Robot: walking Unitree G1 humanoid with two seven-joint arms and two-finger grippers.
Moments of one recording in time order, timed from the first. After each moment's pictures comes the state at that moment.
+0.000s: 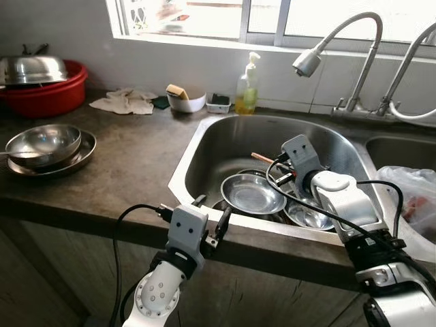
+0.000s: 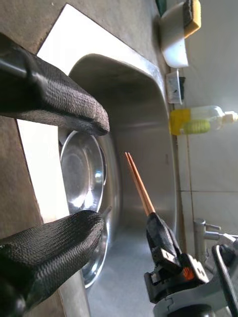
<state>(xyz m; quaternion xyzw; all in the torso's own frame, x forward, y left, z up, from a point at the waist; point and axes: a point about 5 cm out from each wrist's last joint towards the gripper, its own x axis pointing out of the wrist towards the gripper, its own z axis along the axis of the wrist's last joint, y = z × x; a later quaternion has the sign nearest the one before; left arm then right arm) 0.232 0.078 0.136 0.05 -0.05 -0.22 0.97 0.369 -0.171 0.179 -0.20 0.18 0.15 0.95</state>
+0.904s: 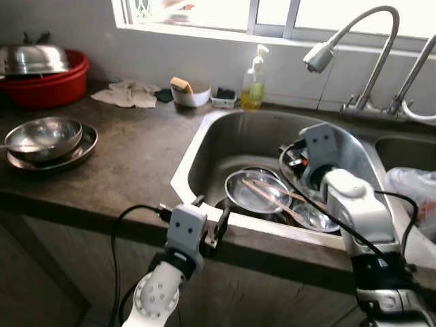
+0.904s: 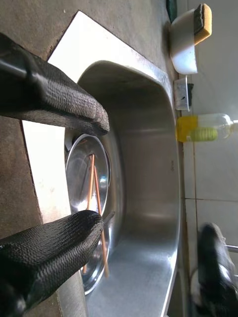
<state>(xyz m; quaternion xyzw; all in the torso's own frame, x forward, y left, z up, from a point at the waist) 0.232 0.078 0.140 0.05 -0.05 -0.22 0.97 0.332 -0.174 0.216 -0.09 0.00 0.09 0.99</state>
